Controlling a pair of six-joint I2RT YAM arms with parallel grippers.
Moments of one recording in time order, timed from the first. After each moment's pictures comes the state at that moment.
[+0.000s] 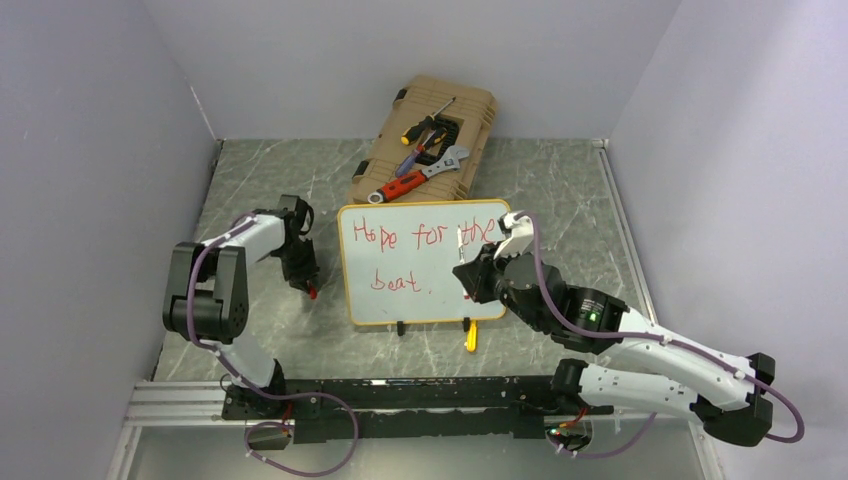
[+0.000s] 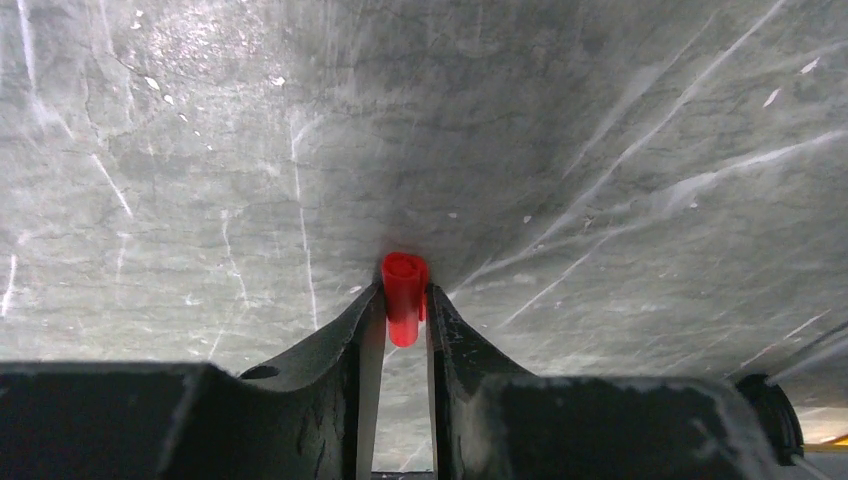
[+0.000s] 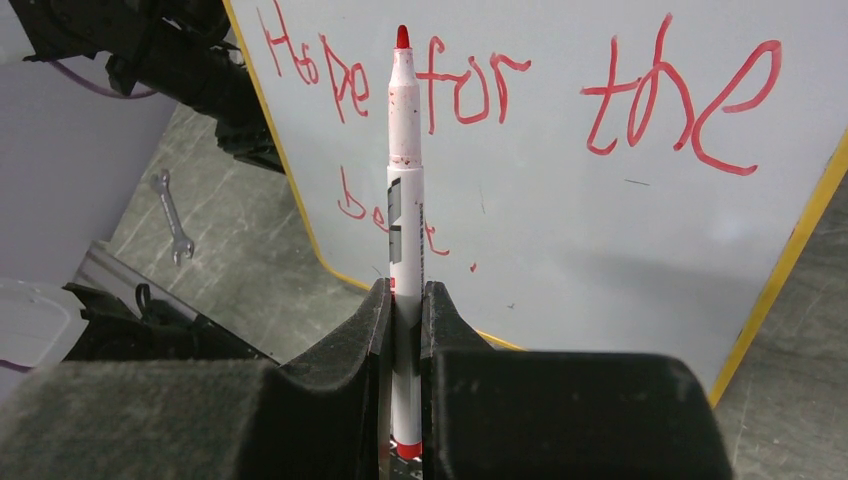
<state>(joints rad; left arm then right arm) -0.10 1.67 0.98 -0.74 0.05 -0.38 1.11 0.81 0.88 -0.46 0.49 0.65</state>
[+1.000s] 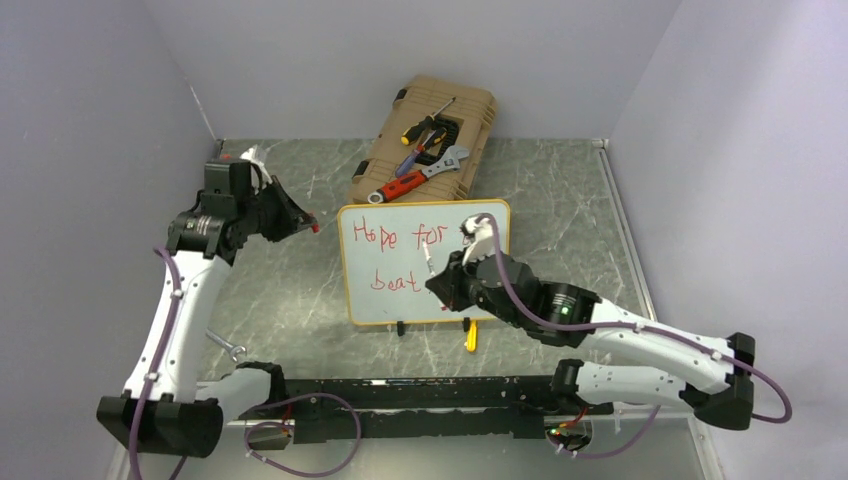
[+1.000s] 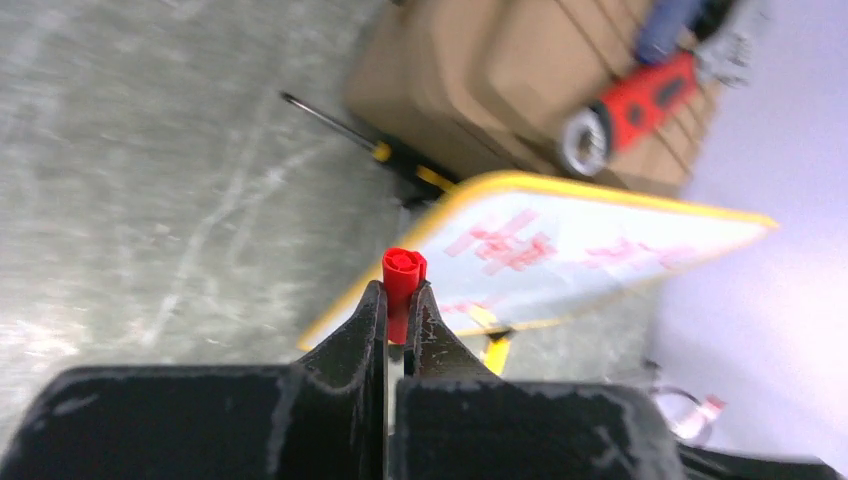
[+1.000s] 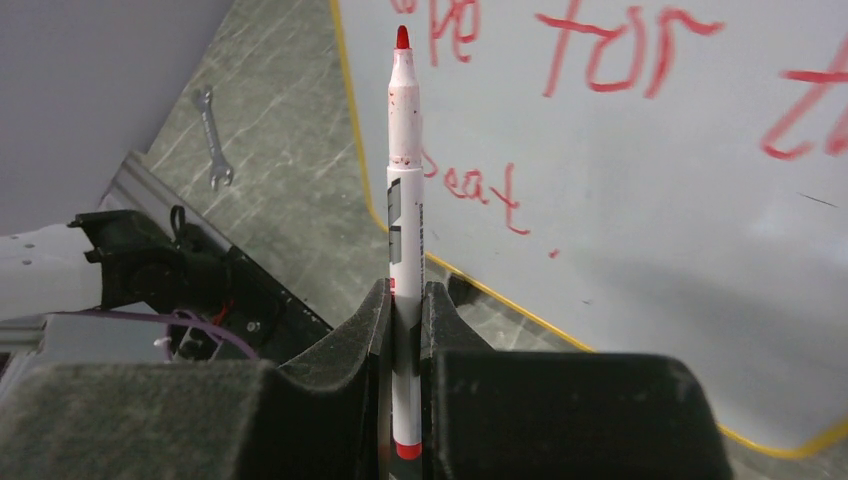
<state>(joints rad) -0.08 1.13 1.28 -0.89 0.23 -0.59 1.15 0.91 0.89 -0.40 0.35 0.61</state>
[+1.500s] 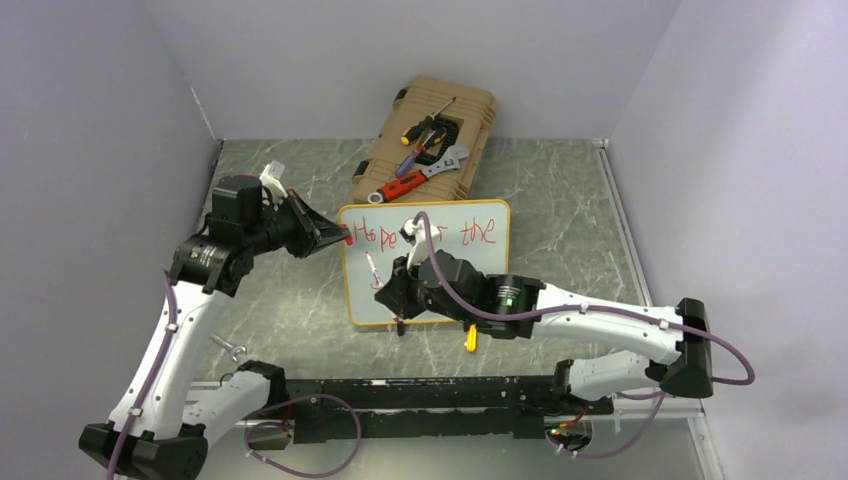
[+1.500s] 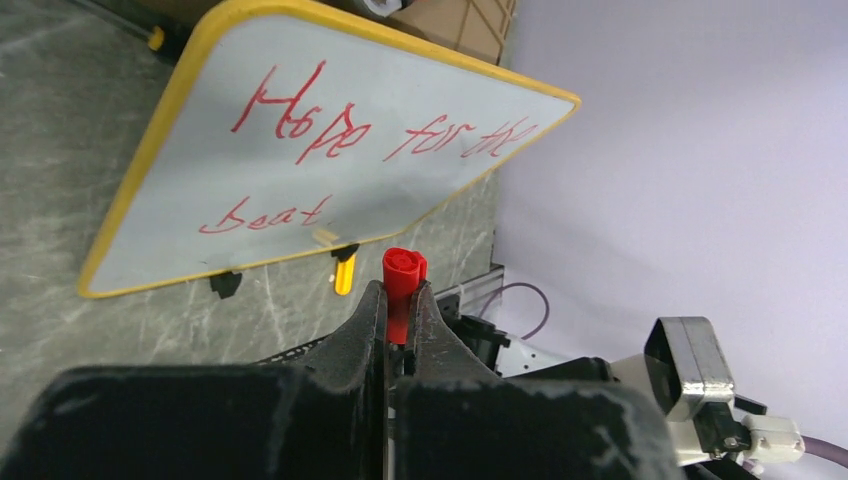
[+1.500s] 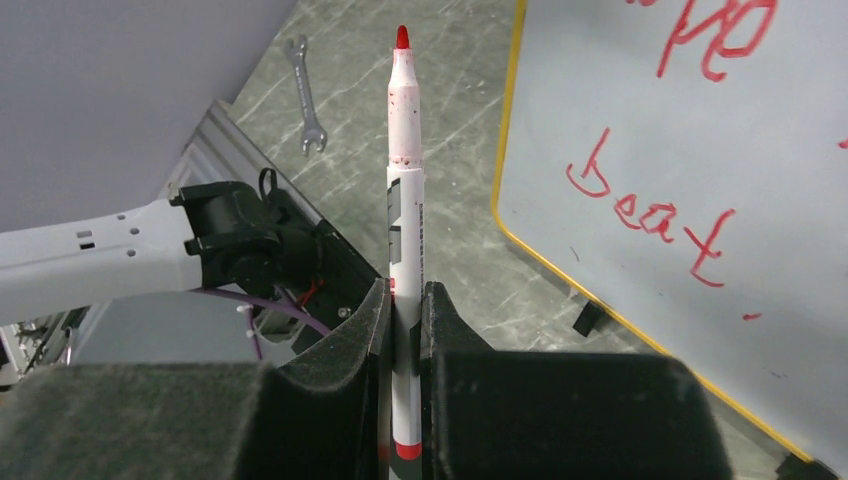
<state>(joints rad) -0.24 0.96 1.18 -0.77 0.45 -0.92 1.27 1.23 1.10 -0.31 0.27 0.66</state>
